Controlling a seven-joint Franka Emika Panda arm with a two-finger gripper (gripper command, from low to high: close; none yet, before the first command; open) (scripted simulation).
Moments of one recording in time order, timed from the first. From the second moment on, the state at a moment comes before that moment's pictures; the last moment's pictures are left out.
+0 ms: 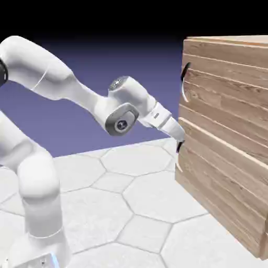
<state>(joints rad) -0.04 -0.59 0.05 -2.78 0.12 3.04 0.79</state>
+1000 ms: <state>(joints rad) -0.57 -0.80 0.65 -2.43 1.42 3.05 1.38</state>
